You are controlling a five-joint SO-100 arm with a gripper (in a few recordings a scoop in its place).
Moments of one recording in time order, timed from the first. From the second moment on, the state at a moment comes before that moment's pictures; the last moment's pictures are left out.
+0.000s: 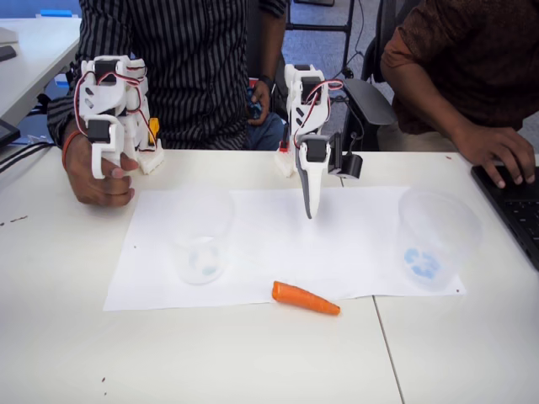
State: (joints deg) arm -1.7 189.6 178.7 56.4 -1.8
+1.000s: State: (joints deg) arm 7.1 189.6 172.6 56.3 -0.5
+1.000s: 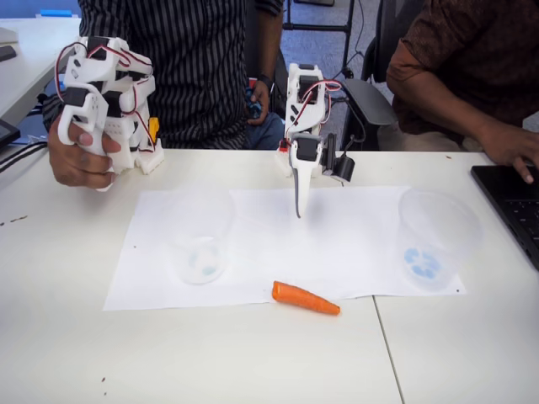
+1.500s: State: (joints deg) arm 9.3 185.5 162.1 56.2 -0.5
